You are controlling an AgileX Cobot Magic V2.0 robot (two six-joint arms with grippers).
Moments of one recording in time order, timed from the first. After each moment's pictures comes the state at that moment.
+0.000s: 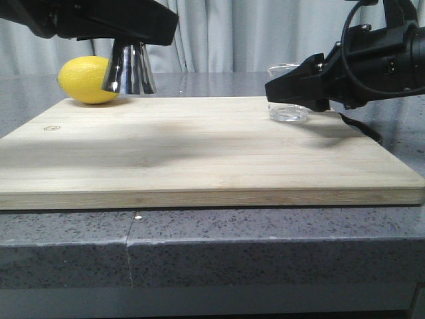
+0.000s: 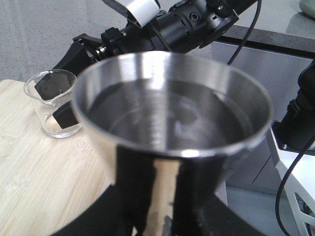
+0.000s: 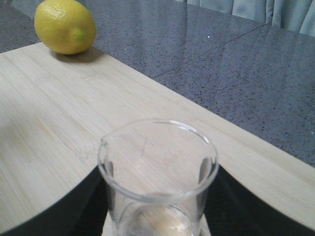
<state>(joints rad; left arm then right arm) -0.28 1.54 -0.97 -1.47 1.17 1.85 0.10 1.68 -0.75 -0.94 -0.83 0.52</state>
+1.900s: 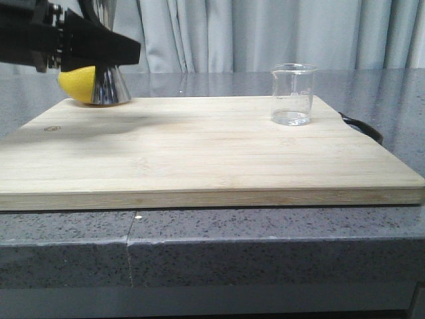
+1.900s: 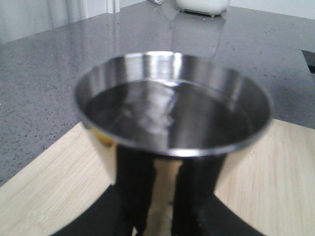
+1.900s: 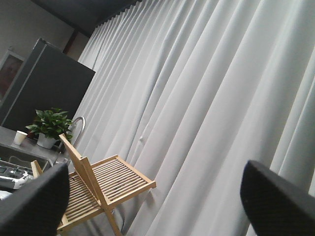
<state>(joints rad) -0.11 1.74 -0.97 -1.72 1.15 2.16 0.20 1.20 -0.98 -0.87 -1.15 0.54</state>
